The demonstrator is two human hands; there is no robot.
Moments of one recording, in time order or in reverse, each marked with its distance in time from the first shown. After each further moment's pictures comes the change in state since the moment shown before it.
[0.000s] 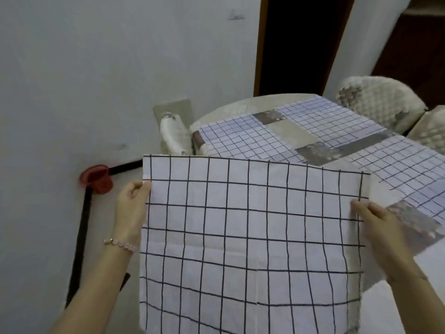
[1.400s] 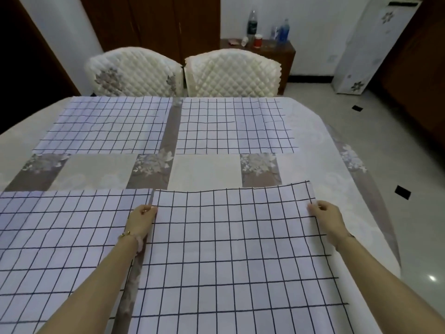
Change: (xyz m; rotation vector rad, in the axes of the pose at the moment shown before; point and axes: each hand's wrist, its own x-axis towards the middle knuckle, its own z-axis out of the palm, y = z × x) left_hand 0.115 -0.096 0.470 0.492 -1.282 -0.029; right_hand 0.016 0.160 -0.085 -0.138 0.899 0.638
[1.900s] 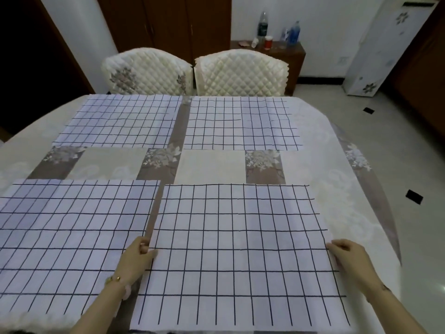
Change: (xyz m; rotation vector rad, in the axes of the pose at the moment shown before) left_hand -0.096 -0.060 -0.033 0.156 -0.145 -0.018; right_hand -0.075 0.068 -0.039 -0.105 -0.055 0.061
